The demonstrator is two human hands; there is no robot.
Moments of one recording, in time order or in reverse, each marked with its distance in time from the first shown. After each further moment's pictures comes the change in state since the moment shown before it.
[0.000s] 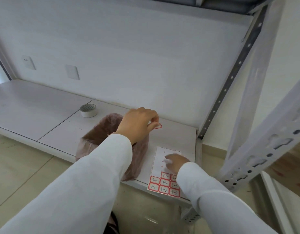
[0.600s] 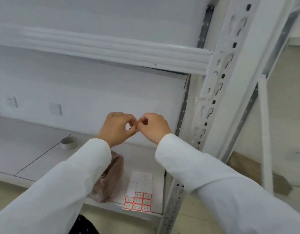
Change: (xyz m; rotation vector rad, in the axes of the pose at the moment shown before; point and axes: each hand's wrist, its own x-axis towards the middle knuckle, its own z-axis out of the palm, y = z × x) left_hand 0.010 0.075 -0.102 -0.101 0.221 0.058; right_hand -0.196 -0.076 -0.195 0.409 0.708 -0.343
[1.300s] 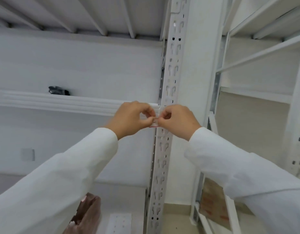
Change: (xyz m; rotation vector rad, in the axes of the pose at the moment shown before) left_hand 0.085 0.166 -0.106 -0.183 0.076 0.246; right_hand -0.065 -0.047 -0.203 -0.220 0.348 -0.085
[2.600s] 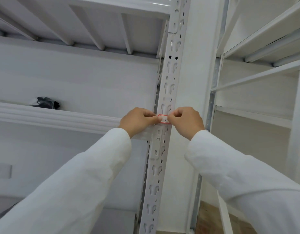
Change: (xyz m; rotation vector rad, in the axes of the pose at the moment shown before) left_hand 0.076 -0.012 0.034 -0.373 -0.057 -0.356; right_hand 0.056 0.028 -0.023 0.072 0.223 0.167
